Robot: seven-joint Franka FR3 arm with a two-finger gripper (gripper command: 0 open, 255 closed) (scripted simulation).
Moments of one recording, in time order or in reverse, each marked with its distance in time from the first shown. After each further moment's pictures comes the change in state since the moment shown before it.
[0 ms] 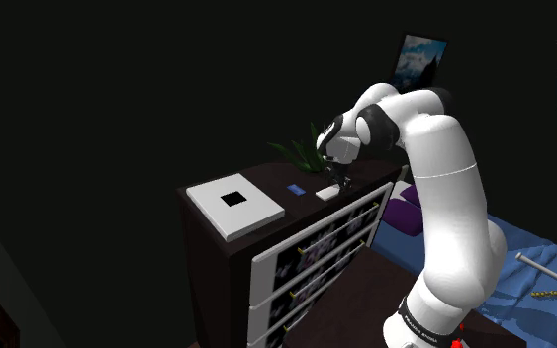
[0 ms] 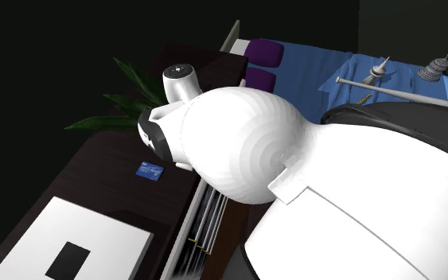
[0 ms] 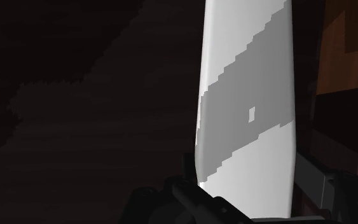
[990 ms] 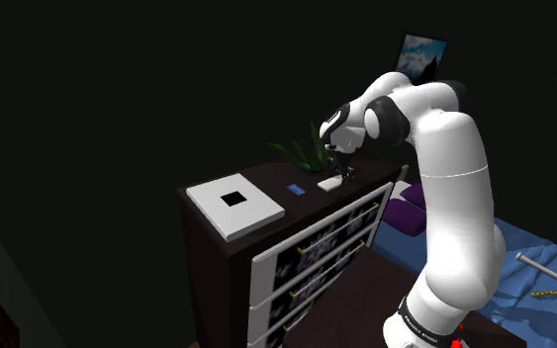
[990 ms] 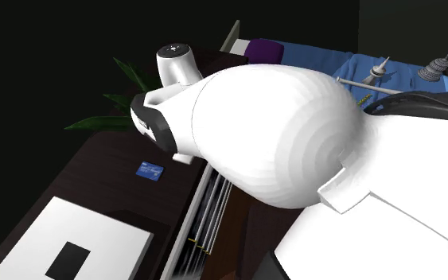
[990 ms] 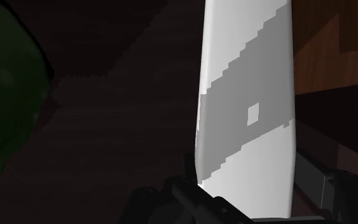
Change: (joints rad) arm 0.039 -0.086 -0.054 0.011 -0.069 -0.086 0.042
